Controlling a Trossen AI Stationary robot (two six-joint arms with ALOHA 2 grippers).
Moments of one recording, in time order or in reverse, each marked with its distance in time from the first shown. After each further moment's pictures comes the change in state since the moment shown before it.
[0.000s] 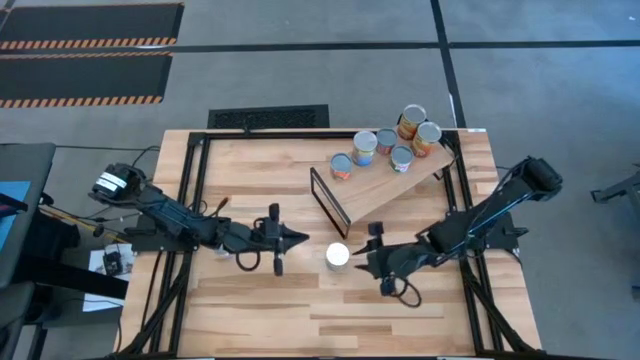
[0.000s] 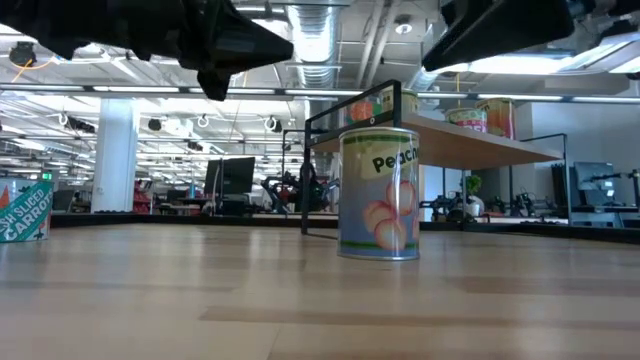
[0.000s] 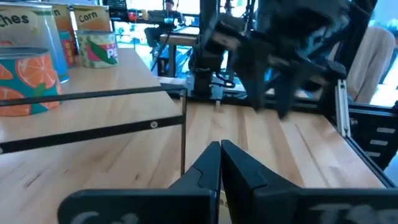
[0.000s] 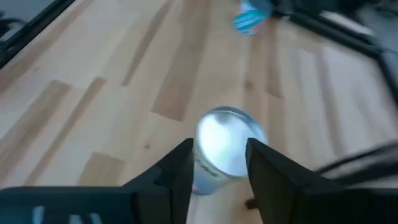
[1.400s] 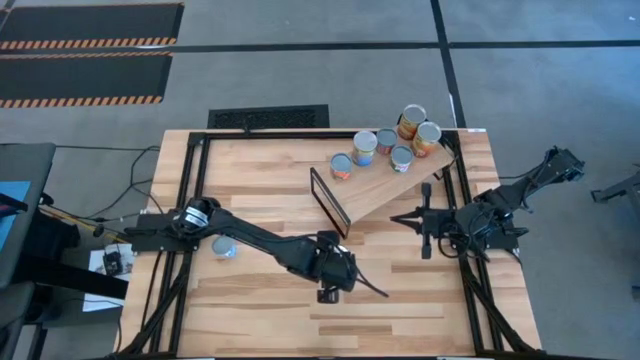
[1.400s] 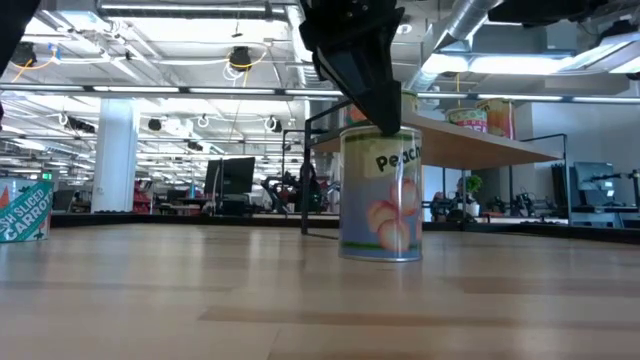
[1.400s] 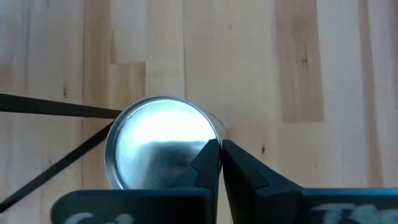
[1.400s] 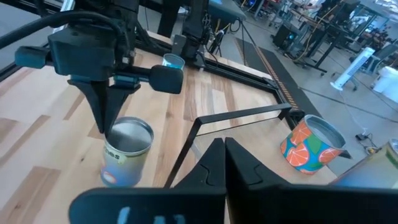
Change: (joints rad) left arm 0.008 0.728 1.391 -1.728 0.179 -0.109; right arm 0.002 -0.676 -0.243 -0.108 0.186 -0.121
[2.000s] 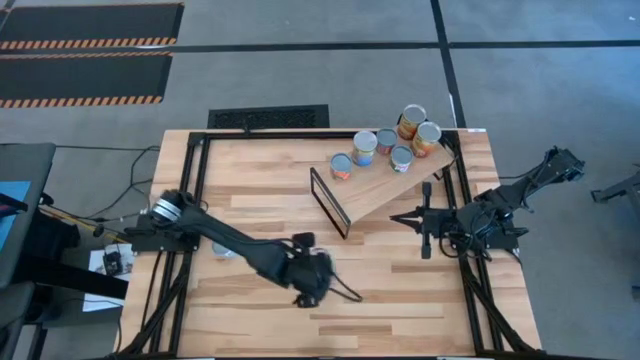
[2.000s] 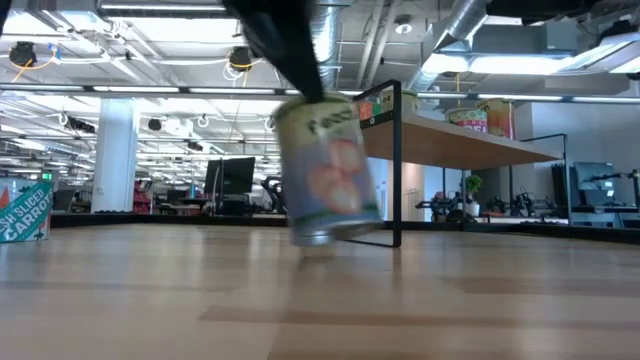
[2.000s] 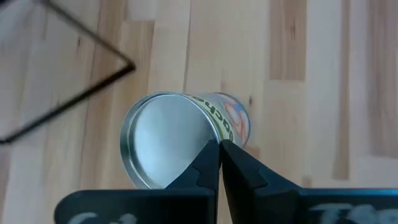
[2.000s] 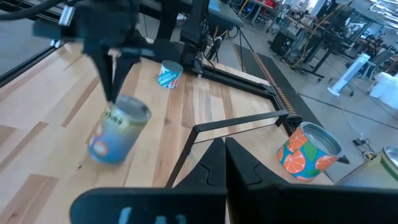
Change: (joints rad) left arm -0.082 -0.227 -0.270 0.042 -0.059 -0.177; right arm 0.000 0.000 -0.001 0.033 0.004 -0.021
